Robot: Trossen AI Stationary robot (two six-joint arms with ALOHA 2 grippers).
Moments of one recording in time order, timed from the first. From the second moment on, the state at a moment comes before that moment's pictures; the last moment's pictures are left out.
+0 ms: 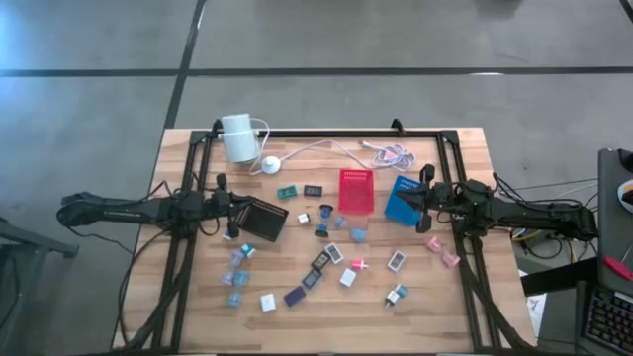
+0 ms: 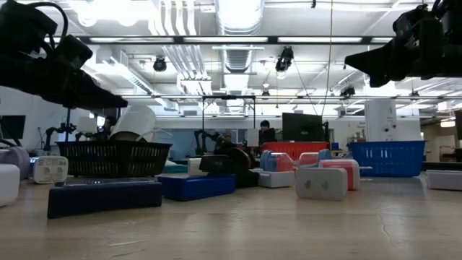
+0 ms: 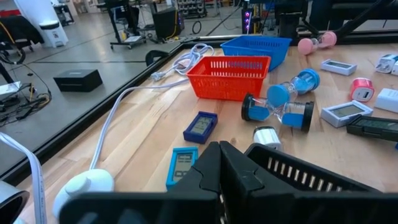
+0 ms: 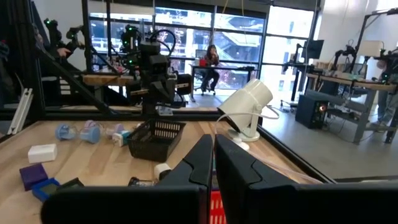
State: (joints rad) left arm 0.01 0.31 0.01 0.05 -0.31 0.05; right arm -0.19 0.32 0.01 0.40 -0.02 -0.03
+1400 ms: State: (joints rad) left arm 0.01 0.31 0.01 0.06 -0.31 0.02; right arm 0.23 1.49 1.10 -0.73 0.21 0.58
